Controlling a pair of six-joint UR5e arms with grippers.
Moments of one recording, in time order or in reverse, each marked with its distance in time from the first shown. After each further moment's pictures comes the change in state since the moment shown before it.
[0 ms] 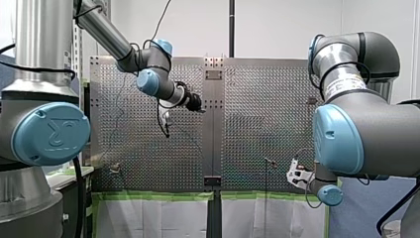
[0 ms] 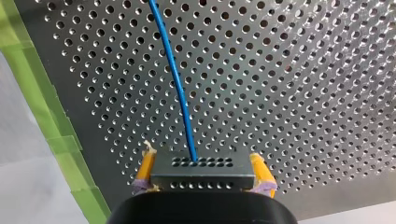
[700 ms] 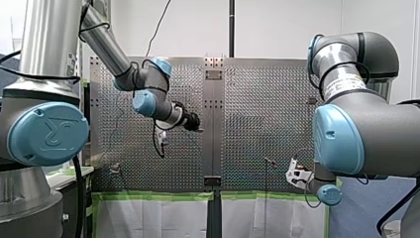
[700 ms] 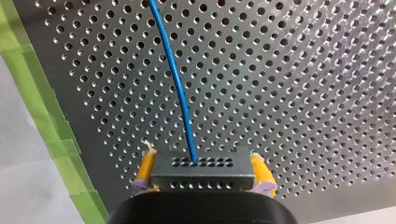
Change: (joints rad) left arm -0.024 -0.075 -0.125 0.175 -0.012 0.046; right arm 0.006 0.000 -0.005 0.003 0.000 -0.007
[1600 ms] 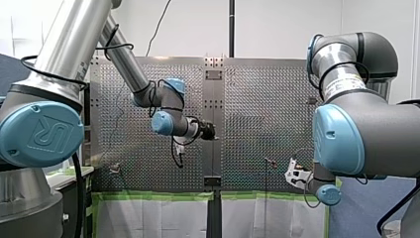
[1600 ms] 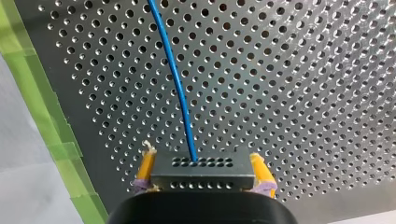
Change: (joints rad) left arm -0.062 -0.231 0.098 0.233 -0.009 0.029; right arm 0.005 0.000 0.000 0.000 0.000 -0.004
